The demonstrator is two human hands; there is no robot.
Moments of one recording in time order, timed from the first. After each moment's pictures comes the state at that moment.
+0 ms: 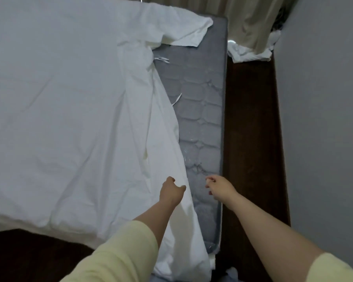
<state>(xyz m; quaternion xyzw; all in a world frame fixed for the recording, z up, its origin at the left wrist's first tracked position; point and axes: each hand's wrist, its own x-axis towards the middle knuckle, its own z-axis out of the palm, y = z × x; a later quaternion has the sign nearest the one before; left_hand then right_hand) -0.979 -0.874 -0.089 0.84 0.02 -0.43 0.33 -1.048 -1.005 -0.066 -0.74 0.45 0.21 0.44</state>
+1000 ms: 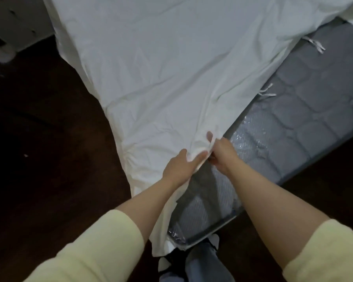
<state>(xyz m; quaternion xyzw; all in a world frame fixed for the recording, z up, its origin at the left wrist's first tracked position) -1.008 -0.899 -0.110 0.82 0.28 -0.28 0.42 -0.933 -0.998 -0.138 -0.61 0.26 0.35 0.67</state>
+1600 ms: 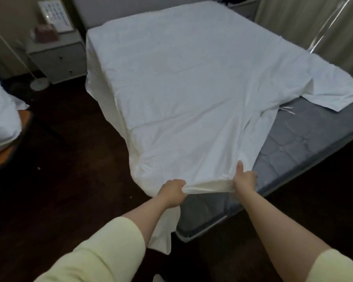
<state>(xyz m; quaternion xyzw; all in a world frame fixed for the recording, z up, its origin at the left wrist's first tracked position) -1.131 -0.880 -0.004 0.90 0.15 -0.28 0.30 -1.045 -1.050 -0.002 -0.77 0.32 0.15 0.53</state>
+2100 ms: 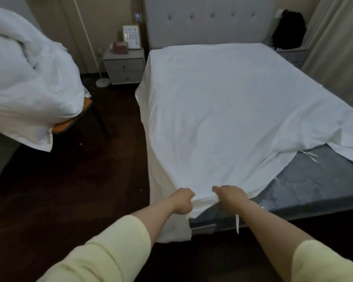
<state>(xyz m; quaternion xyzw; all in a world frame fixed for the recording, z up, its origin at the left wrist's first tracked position) -1.190 -0.975 0.088 0.87 0.22 -0.27 0.33 -1.070 -1.104 0.057 -0.85 -0.44 0.24 -0.12</state>
